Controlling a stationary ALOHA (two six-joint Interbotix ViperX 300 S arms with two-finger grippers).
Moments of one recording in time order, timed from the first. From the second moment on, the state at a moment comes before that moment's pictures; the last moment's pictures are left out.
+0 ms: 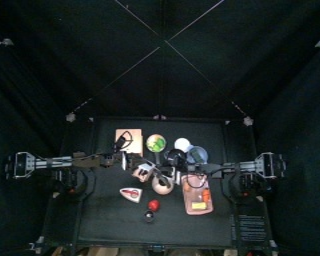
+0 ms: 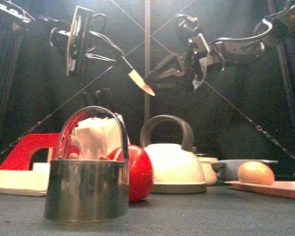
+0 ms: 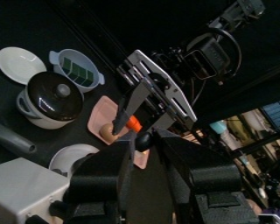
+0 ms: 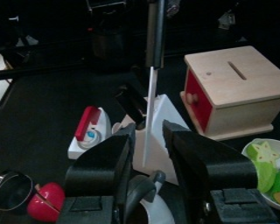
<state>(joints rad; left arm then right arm) 0.23 -0.49 0.83 0.69 -0.17 -1.46 -0.13 -0.13 0.76 -0.12 -0.43 0.13</state>
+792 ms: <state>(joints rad) 0.23 -0.49 0.85 0.66 -0.17 -1.46 -0.13 -0.08 0.72 -0.10 -0.42 0.13</state>
